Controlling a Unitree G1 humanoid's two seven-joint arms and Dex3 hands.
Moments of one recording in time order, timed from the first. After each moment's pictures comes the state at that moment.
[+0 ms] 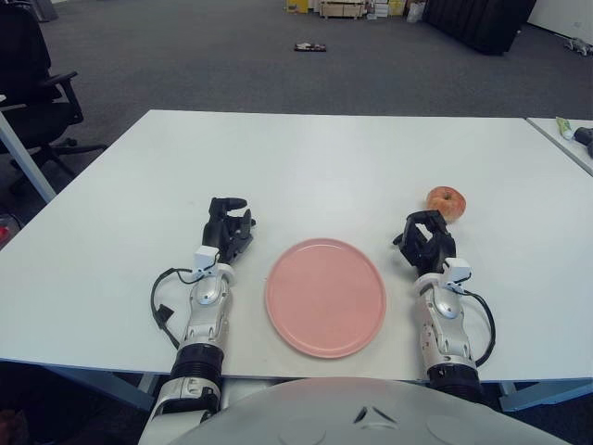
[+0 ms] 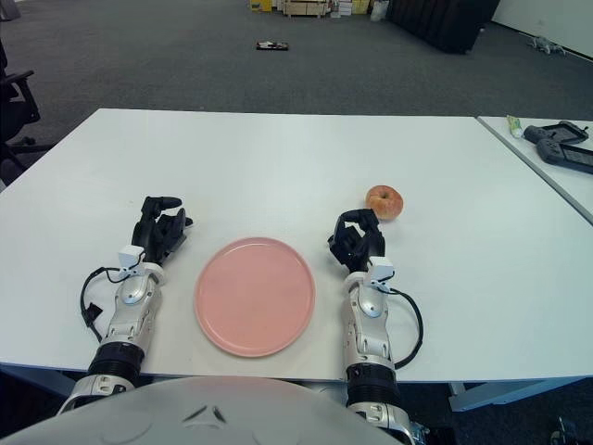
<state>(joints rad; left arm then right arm) -0.04 -0.02 0.11 0.47 -0.03 -0.41 0.04 0.07 0.11 -0.15 0.25 0.09 -0.26 -0.12</state>
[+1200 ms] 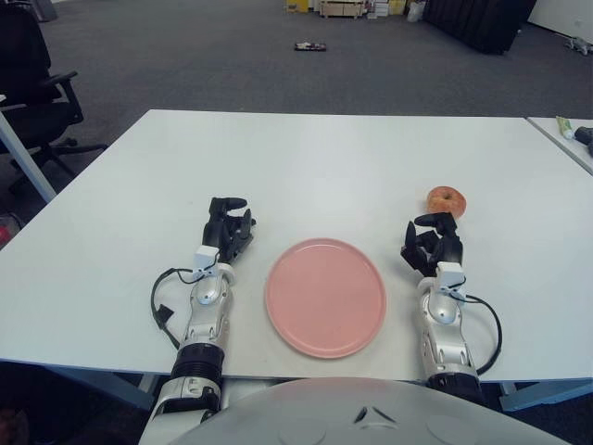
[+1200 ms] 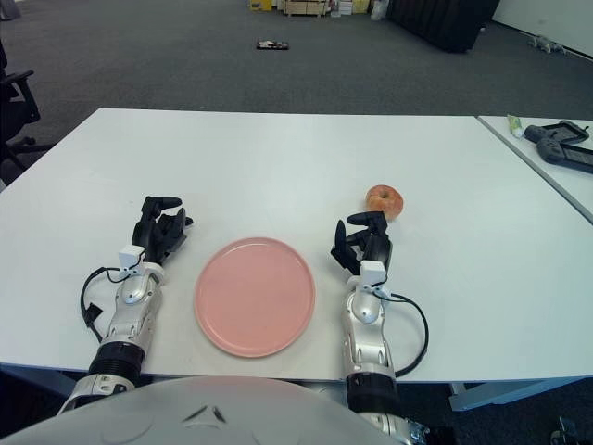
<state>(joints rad) -0.04 -0.02 0.12 0.47 -0.03 -0.42 0.04 0.13 0.10 -0.08 0.17 -0.29 -0.36 -0.45</state>
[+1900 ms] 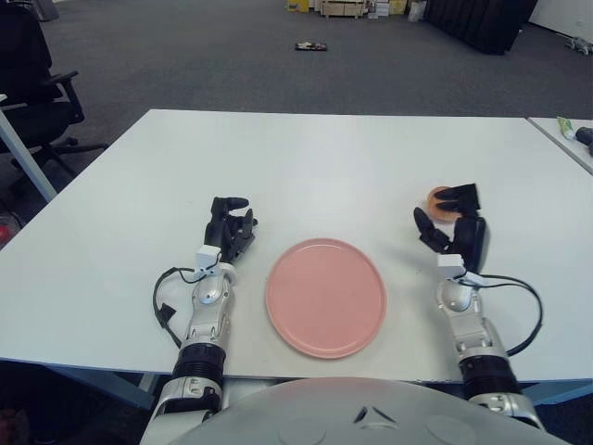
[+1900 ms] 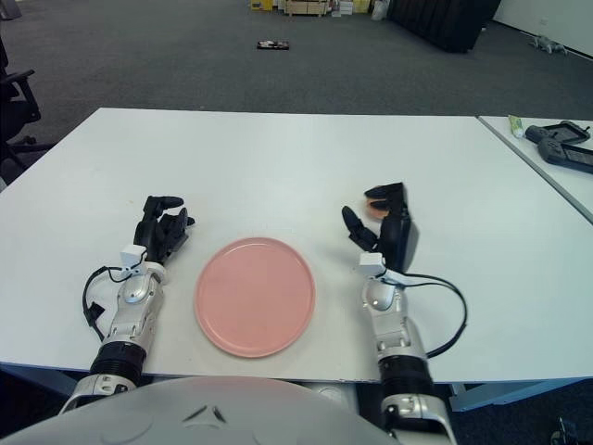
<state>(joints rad) -0.04 -0.03 0.11 0.46 -0.03 -0.41 0.05 0.02 -0.17 -0.09 0.26 -0.59 -0.41 -0.66</state>
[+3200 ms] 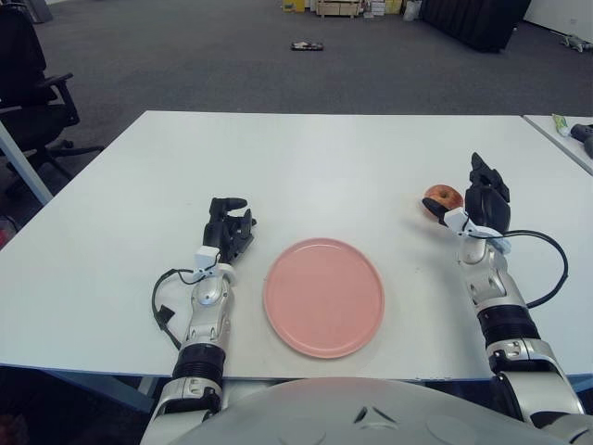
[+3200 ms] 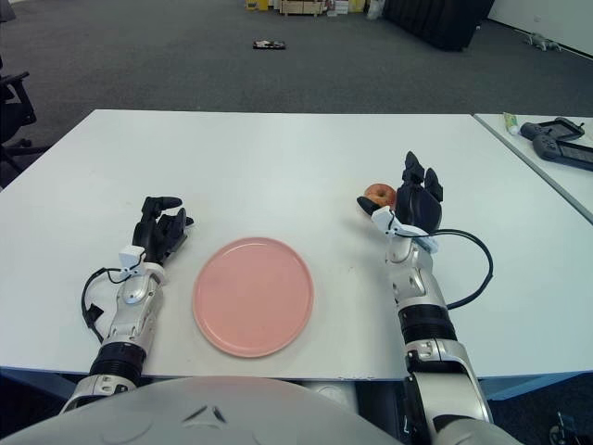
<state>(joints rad) -0.04 -0.03 0.12 0.47 -0.03 -0.42 0.04 -0.24 -0.31 -0.01 0.44 -0.59 0.05 -0.42</state>
